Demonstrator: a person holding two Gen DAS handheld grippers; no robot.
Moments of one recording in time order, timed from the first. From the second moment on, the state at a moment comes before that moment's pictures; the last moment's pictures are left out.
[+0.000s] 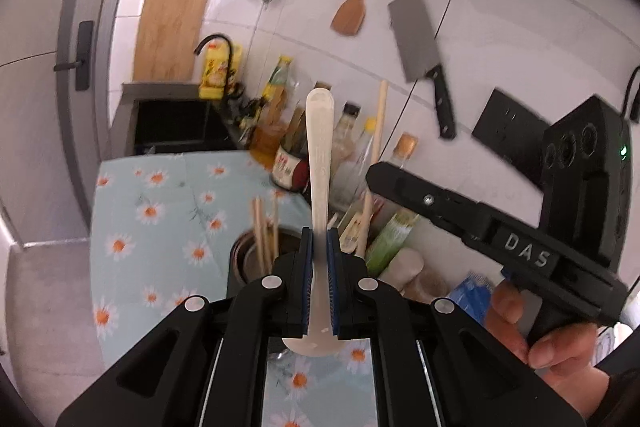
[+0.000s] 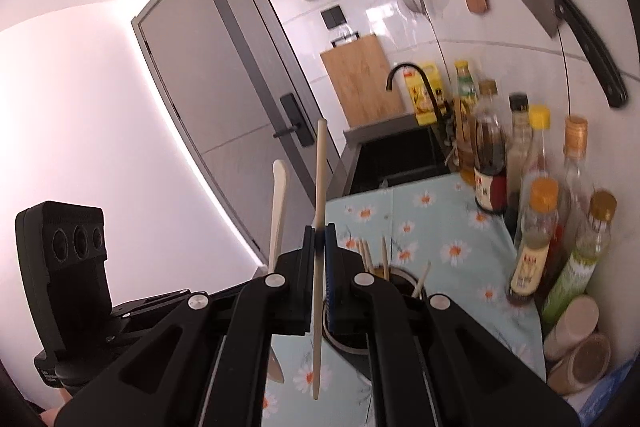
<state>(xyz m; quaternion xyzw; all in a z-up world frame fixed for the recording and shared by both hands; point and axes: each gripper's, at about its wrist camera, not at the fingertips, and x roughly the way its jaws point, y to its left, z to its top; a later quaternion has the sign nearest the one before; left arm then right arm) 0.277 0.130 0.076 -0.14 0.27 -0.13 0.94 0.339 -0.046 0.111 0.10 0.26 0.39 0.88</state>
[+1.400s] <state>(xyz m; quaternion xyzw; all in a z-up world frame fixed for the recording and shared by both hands) 0.315 0.150 0.004 -0.19 0.23 -0.13 0.94 0.373 -0.047 0.056 0.10 0.22 0.34 0.91</state>
